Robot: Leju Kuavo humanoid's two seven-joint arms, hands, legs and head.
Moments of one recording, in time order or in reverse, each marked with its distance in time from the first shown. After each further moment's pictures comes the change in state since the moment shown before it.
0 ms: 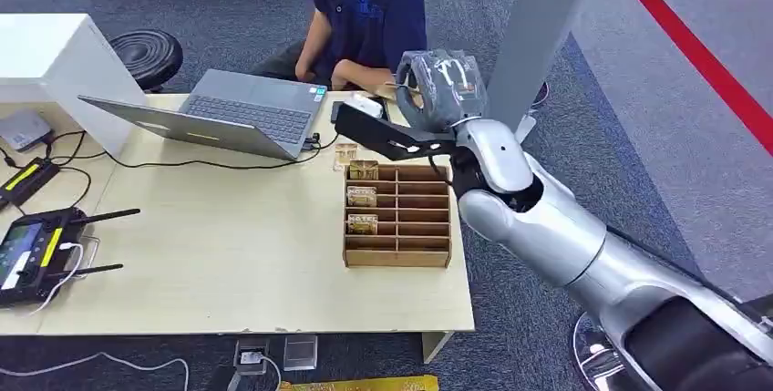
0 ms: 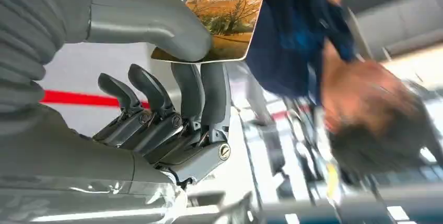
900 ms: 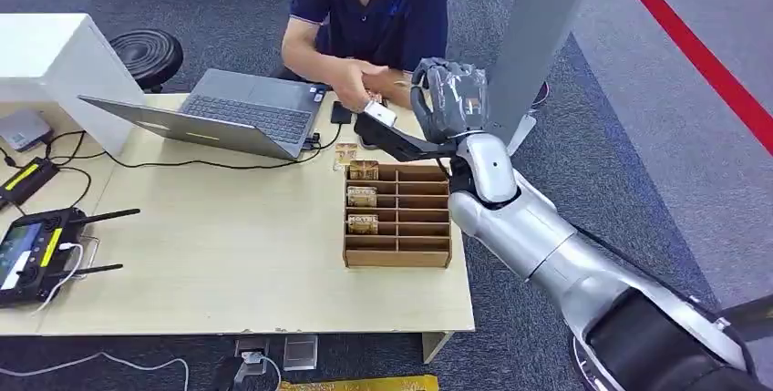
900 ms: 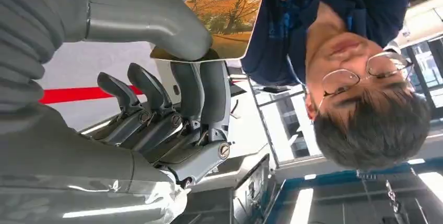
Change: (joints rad) left arm -0.026 -0.012 -0.018 0.000 -0.010 -0.002 0.013; right arm 0.017 0.110 -0.023 0.416 0.068 -0.352 -0.167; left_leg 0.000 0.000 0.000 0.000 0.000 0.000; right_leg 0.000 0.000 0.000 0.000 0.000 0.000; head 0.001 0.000
